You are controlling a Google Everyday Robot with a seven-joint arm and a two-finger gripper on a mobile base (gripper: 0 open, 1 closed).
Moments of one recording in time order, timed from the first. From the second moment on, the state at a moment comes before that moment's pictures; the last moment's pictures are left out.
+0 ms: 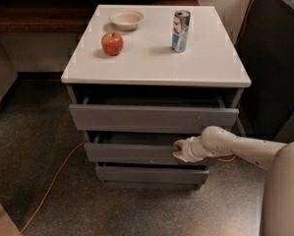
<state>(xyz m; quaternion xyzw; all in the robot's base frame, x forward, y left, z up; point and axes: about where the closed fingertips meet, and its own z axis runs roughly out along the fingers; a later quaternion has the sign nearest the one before) 0.640 -0.156 0.434 -0.60 0.75 0.07 0.29</state>
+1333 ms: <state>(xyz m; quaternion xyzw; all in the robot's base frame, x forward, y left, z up) 0.640 -0.155 0.437 -0.60 0.75 0.07 0.29</state>
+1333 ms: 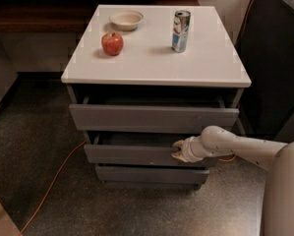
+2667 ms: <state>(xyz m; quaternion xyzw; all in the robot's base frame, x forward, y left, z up) 0.526 -0.101 0.467 -0.57 0.74 0.19 0.30</state>
